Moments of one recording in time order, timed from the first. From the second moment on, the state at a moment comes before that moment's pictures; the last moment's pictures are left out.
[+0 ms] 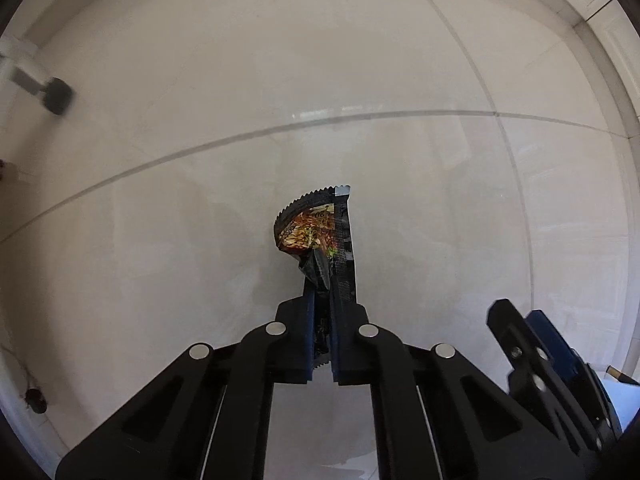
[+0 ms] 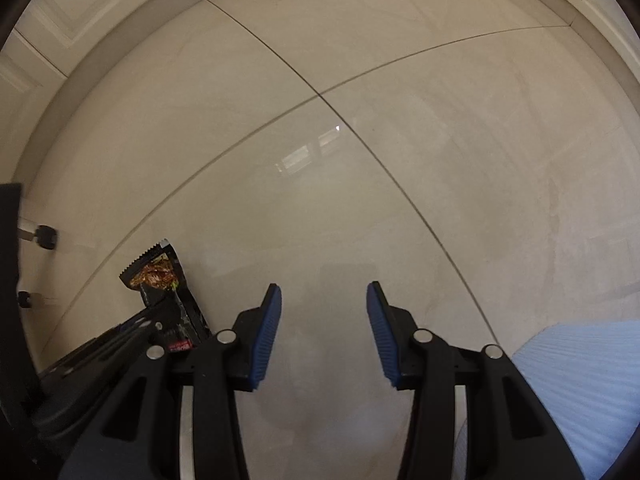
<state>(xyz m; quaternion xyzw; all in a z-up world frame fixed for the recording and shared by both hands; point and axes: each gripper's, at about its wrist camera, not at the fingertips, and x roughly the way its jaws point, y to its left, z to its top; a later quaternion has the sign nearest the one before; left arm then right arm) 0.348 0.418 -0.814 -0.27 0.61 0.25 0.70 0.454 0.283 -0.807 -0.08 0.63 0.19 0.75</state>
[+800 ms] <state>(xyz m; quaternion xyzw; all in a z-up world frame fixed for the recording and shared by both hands) 0.283 0.318 -0.517 -0.22 0.49 0.19 0.82 0.379 0.152 -0.486 -0.05 0.51 0.20 0.84</state>
